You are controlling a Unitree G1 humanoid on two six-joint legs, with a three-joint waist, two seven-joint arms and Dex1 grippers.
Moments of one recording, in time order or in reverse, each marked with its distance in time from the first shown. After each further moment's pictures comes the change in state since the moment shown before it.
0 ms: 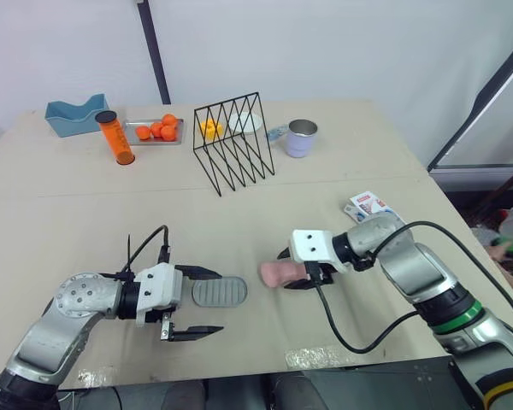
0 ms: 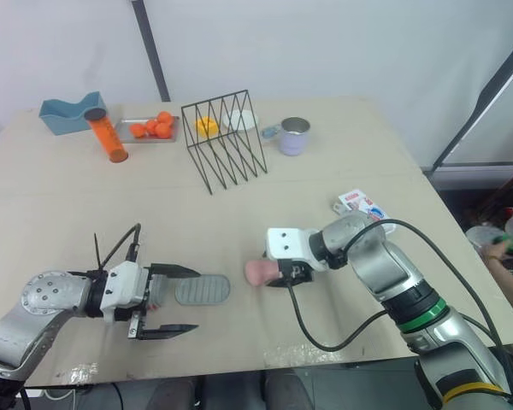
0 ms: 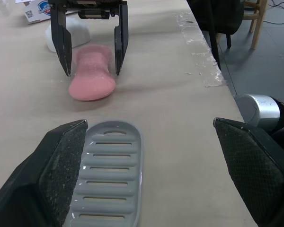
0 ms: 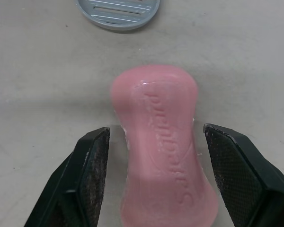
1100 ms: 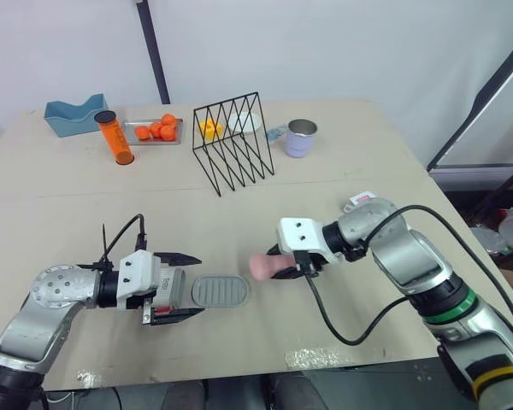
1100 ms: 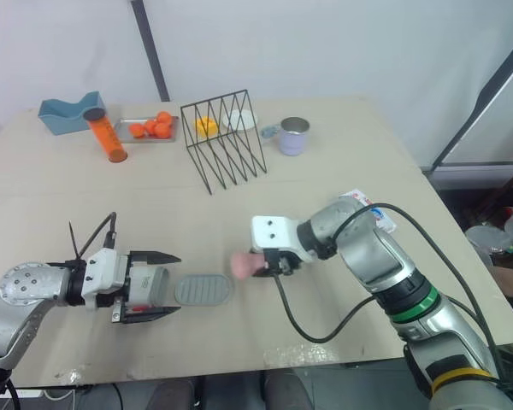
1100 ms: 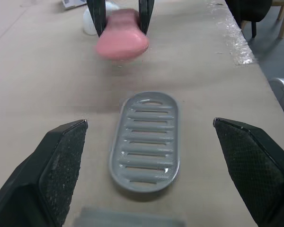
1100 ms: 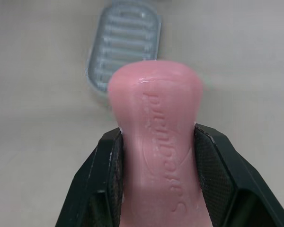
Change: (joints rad) left arm -0.020 0.061 0.106 0.131 -0.021 -0.075 -0.056; right arm -0.122 0.083 0.020 -0.151 0.041 0.270 0.023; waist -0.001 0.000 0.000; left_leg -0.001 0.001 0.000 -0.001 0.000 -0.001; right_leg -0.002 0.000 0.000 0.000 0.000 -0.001
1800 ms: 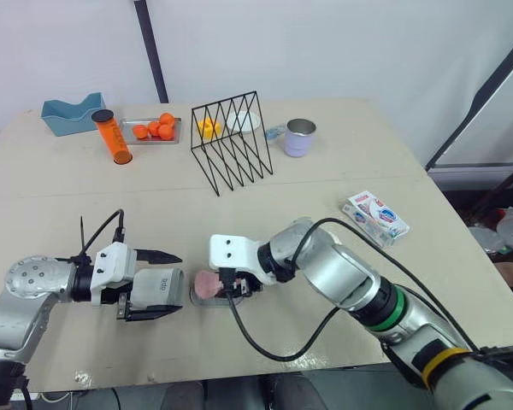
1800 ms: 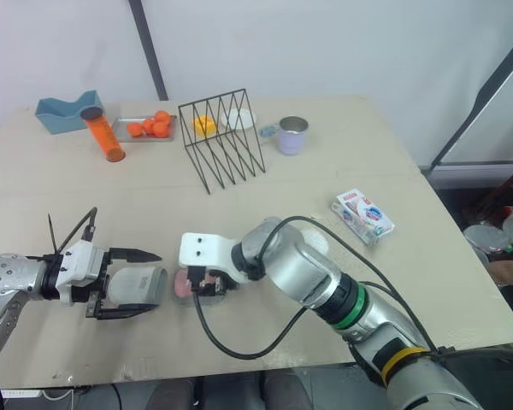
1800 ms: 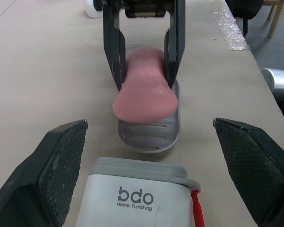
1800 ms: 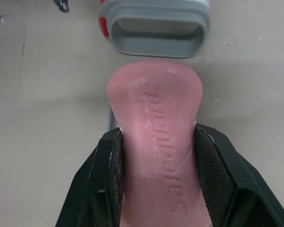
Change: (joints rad) left arm -0.025 0.043 0.053 0.113 -0.044 -0.013 -0.108; right arm -0.077 0.270 0.267 -0.066 -0.038 0.385 -0.263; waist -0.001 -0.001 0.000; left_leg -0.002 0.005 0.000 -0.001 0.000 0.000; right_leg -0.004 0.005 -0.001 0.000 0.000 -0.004
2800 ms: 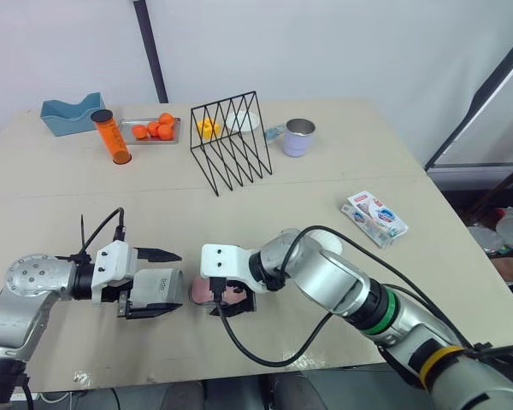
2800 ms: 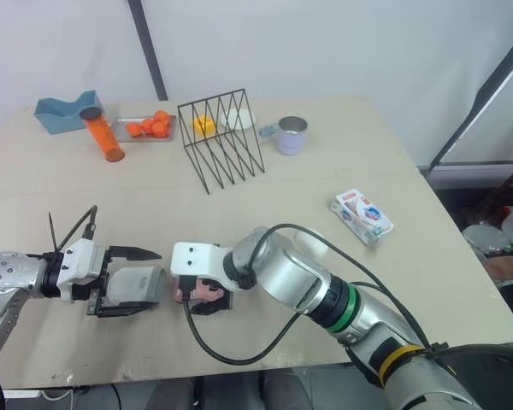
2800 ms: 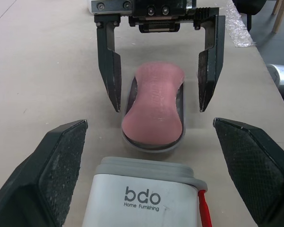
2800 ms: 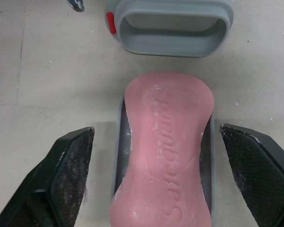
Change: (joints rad) left arm -0.006 -0.002 0.000 0.000 0.018 0.001 0.011; right arm -0.011 0.004 0.055 0.011 0.059 0.005 -0.085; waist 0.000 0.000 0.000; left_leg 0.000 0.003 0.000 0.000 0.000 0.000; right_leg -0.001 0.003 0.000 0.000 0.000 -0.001
